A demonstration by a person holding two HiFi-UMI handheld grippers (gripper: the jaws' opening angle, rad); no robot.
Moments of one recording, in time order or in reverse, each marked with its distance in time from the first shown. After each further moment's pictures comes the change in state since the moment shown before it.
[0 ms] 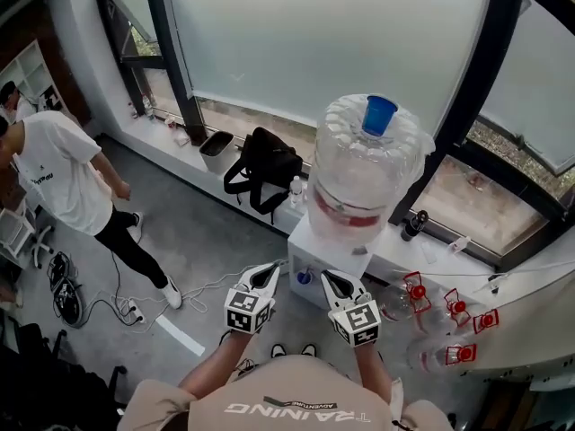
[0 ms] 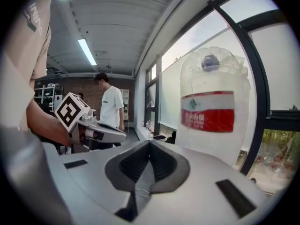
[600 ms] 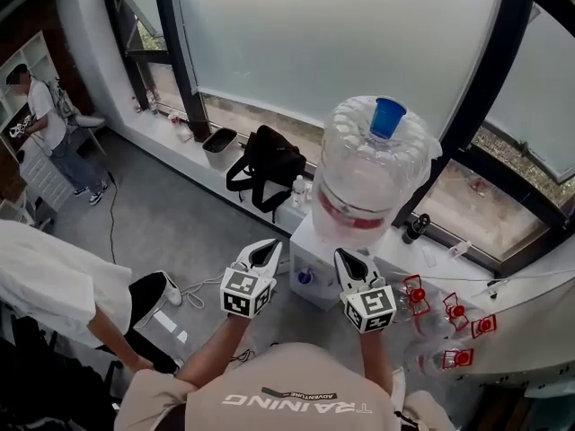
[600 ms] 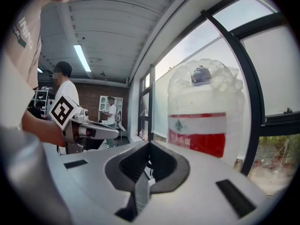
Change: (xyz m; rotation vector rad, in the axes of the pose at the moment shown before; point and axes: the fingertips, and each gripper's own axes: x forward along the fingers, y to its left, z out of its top) left arm 0.005 0.014 0.079 0.059 -0.115 0.016; right arm 0.005 -0.045 0.052 0.018 -0.113 -0.078
